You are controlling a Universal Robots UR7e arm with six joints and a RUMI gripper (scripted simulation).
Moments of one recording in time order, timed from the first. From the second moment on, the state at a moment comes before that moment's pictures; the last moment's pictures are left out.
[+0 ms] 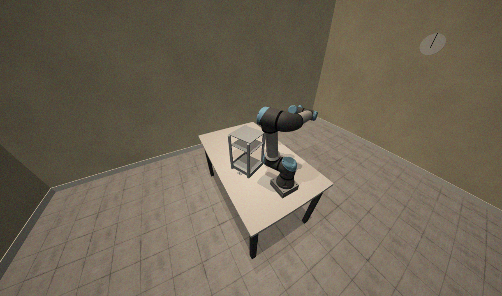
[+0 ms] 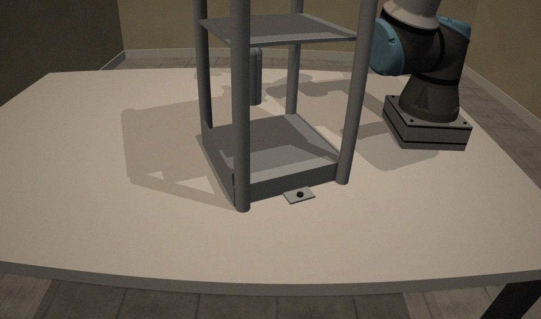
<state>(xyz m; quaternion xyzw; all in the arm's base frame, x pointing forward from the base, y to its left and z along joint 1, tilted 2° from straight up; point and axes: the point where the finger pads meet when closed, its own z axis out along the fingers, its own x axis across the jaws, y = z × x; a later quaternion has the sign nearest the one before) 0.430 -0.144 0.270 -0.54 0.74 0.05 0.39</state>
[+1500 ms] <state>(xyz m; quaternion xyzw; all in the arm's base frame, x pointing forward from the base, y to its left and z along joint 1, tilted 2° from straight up) 0.428 -0.144 0.258 -0.72 0.29 0.11 0.63</state>
